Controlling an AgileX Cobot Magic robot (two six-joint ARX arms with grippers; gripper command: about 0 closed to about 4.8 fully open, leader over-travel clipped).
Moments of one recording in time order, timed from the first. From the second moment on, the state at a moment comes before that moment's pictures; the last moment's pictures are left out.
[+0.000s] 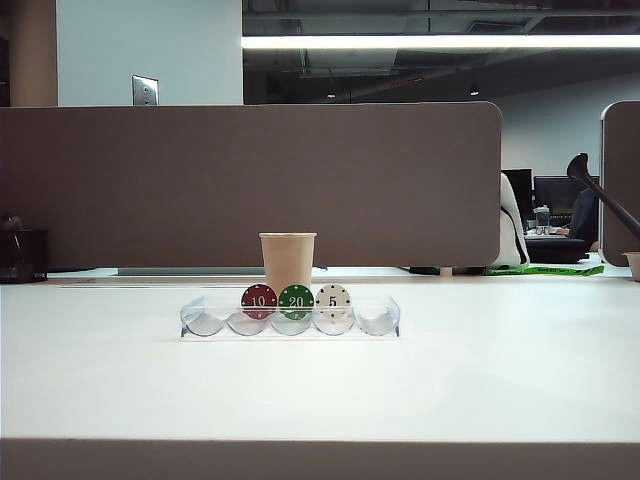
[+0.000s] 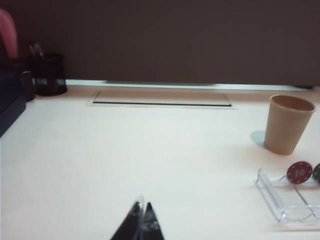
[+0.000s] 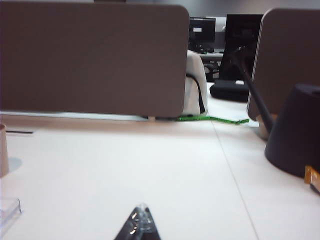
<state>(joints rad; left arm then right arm) 0.01 0.00 0.01 0.04 0.04 0.00 0.07 0.01 0.05 0.11 0.02 -0.02</state>
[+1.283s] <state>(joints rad) -0.31 0.71 0.43 0.02 0.16 0.23 0.39 1.15 0.94 -0.32 -0.12 -0.13</state>
